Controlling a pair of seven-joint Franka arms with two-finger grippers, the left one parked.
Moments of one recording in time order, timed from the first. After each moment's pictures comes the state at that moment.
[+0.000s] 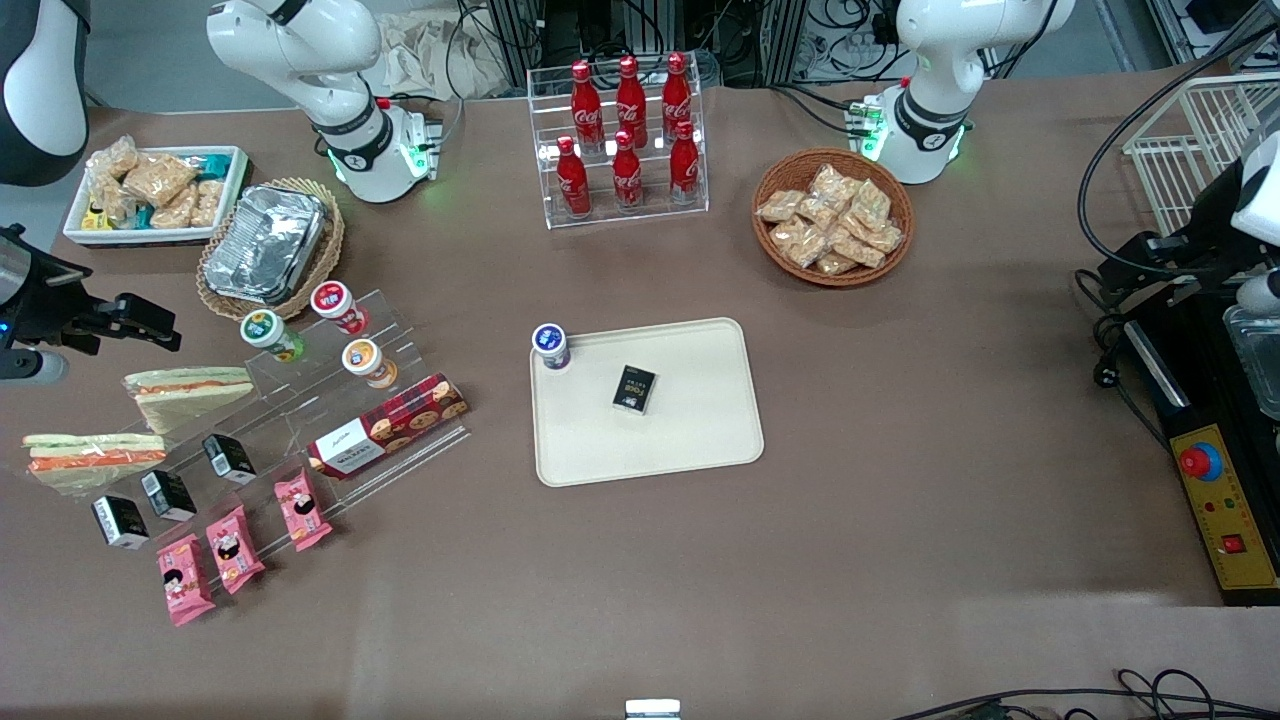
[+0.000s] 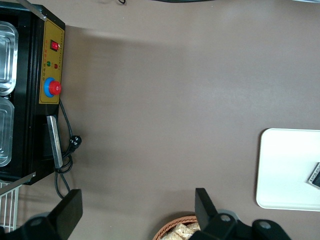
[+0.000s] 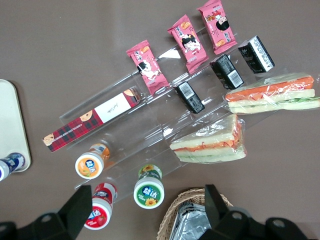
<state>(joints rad) -0.05 0.00 -0.04 -1.69 -0.01 1.66 -0.09</state>
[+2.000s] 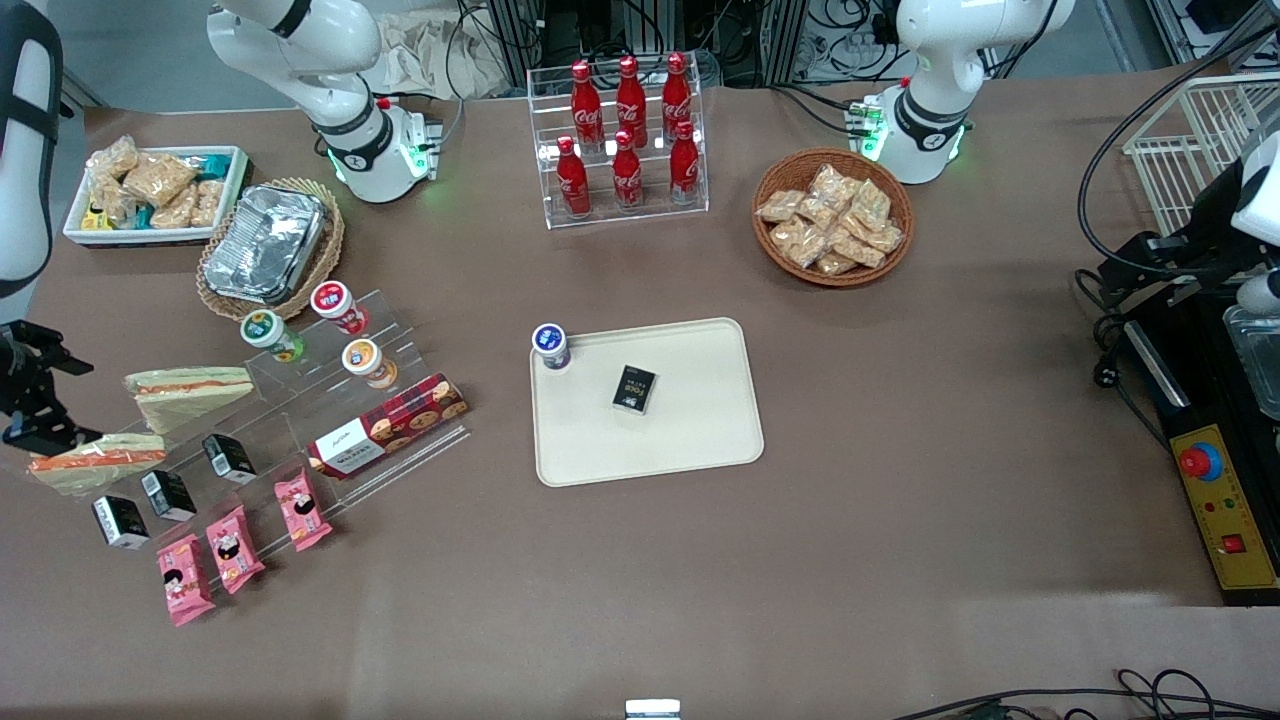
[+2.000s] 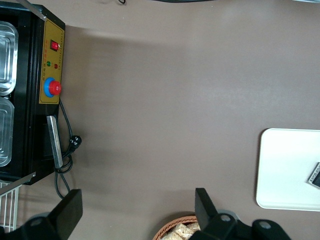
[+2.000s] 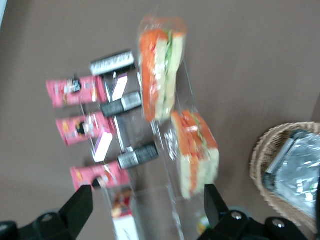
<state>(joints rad) -0.07 0.20 -0.21 -1.64 -0.02 1.85 1.06</state>
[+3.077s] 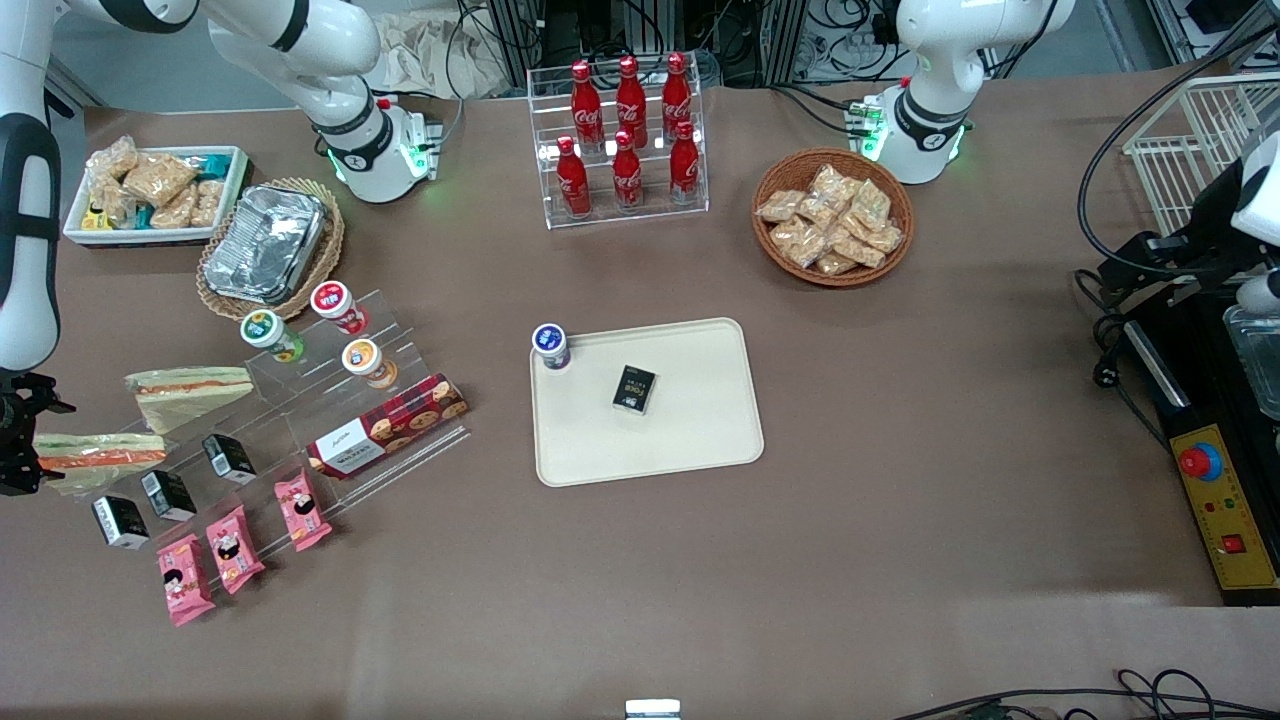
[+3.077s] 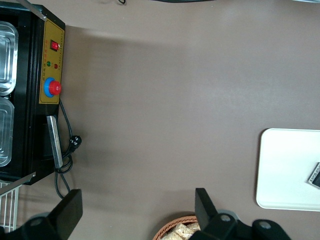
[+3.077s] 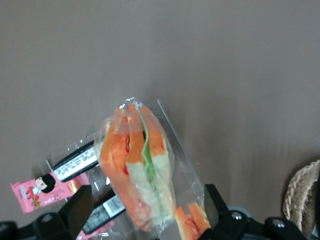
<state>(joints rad) -0.15 0.39 -0.25 -1.64 -0.06 2.06 1.12</state>
